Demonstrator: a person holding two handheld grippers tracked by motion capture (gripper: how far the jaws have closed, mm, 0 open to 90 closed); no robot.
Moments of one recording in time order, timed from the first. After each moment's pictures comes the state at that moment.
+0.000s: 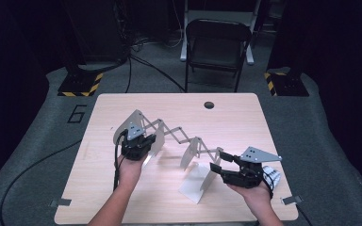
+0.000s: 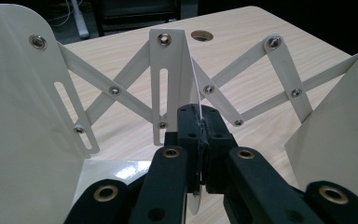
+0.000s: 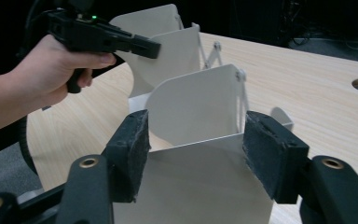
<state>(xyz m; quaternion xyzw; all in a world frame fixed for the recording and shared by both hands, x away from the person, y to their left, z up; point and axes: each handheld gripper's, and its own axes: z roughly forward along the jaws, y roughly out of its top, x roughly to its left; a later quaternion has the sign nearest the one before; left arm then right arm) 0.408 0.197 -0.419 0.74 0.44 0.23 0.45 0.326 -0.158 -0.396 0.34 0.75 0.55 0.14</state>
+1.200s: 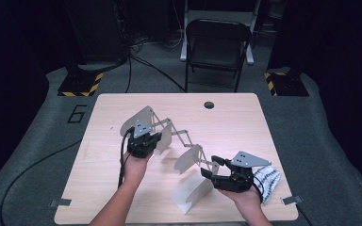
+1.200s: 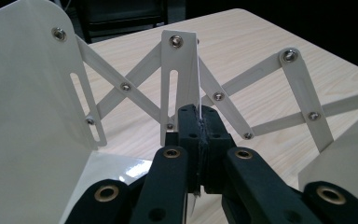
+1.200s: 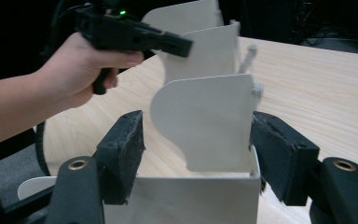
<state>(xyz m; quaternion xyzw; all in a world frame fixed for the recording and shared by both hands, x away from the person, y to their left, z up) 0.421 0.181 -0.420 0.75 0.42 0.22 0.46 0.320 -0.134 -0.408 0.34 0.75 0.56 0.12</state>
